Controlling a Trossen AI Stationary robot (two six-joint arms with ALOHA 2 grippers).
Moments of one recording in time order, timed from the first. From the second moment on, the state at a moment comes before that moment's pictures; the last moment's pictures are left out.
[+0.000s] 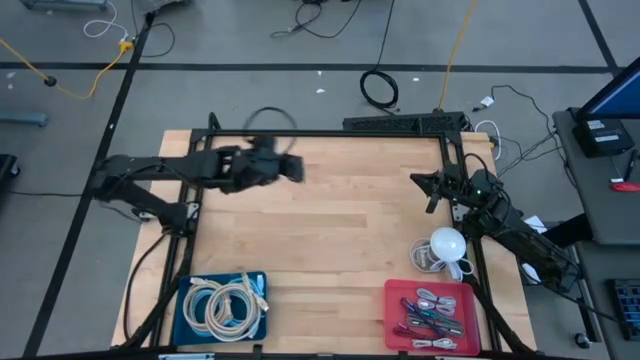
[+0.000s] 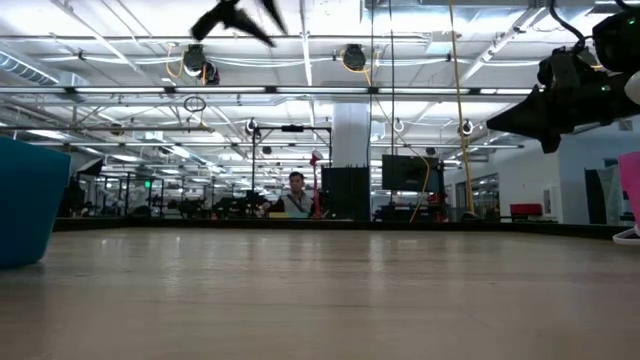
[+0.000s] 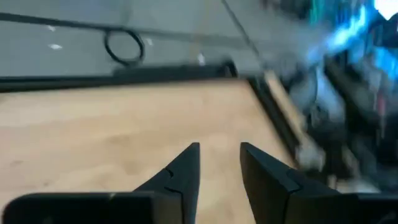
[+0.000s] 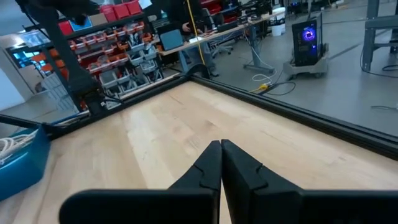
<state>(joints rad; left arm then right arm) 0.02 1.38 1.37 -0.61 -0.57 -1.00 -0.71 0.01 0.10 -0.18 -0.26 0.25</state>
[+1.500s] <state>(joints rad) 0.07 0.09 0.10 -0.29 -0.63 -0.51 -0.71 0.01 0.10 -0.17 -0.26 0.24</state>
